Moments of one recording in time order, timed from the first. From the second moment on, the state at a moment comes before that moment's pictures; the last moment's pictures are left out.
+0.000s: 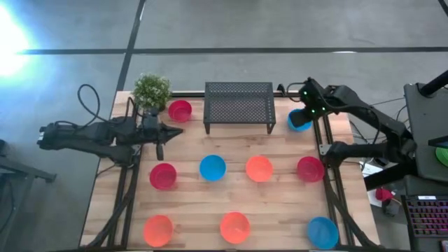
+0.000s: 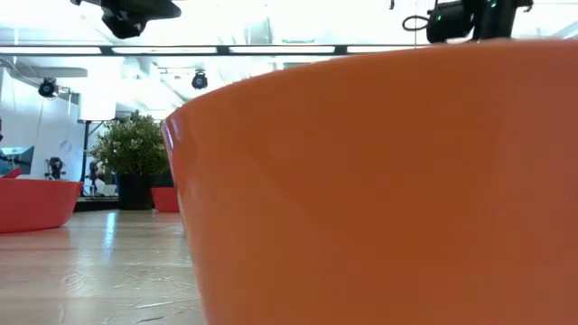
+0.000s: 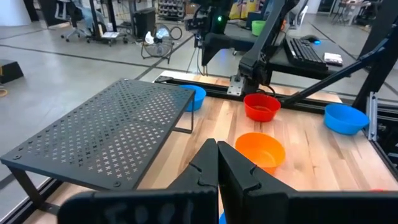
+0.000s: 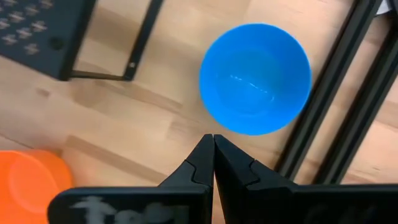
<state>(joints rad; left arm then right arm) -0.06 0.60 0.70 -0.27 -0.30 -0.12 -0.74 1.10 1.04 -1.24 0.05 0.45</state>
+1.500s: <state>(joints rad) -0.06 0.60 0.70 -0.27 -0.31 -0.12 -0.77 1.34 1.04 -1.22 0.02 0.34</state>
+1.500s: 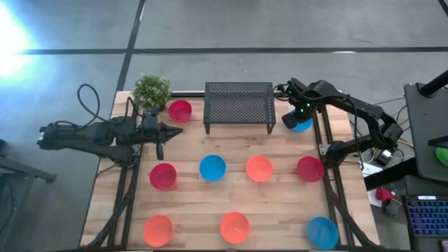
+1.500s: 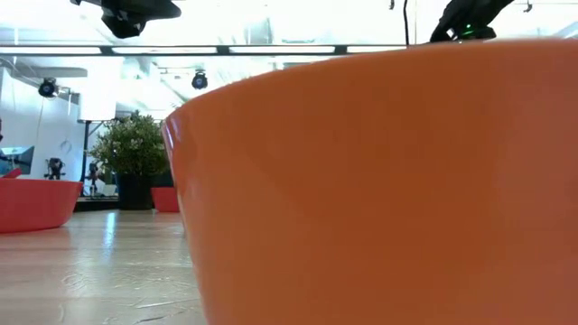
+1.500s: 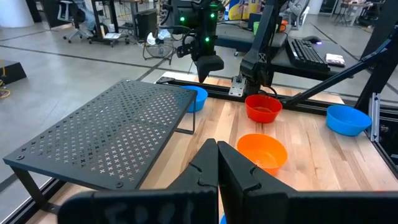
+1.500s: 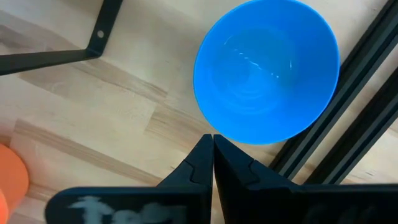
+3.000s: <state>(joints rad) -0.06 0.60 0.70 -0.27 -0.31 -0.12 -0.77 1.34 0.80 -0.90 0.00 0.15</state>
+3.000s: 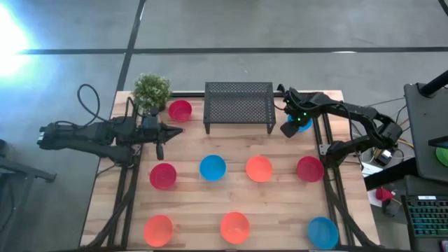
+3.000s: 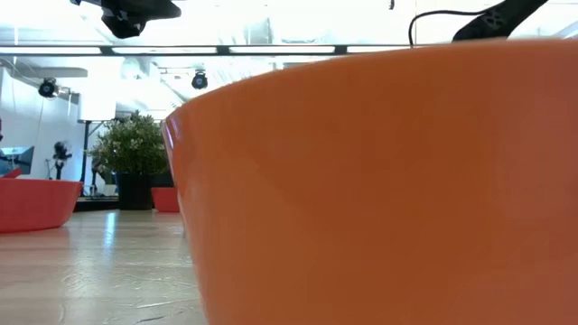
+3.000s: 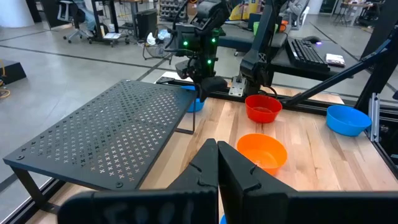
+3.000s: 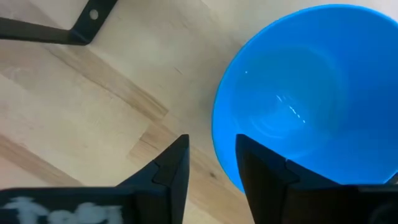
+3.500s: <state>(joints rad) -0.06 0.60 0.70 -0.27 -0.31 -0.13 -0.77 1.34 0.80 -0.90 0.00 0.16</state>
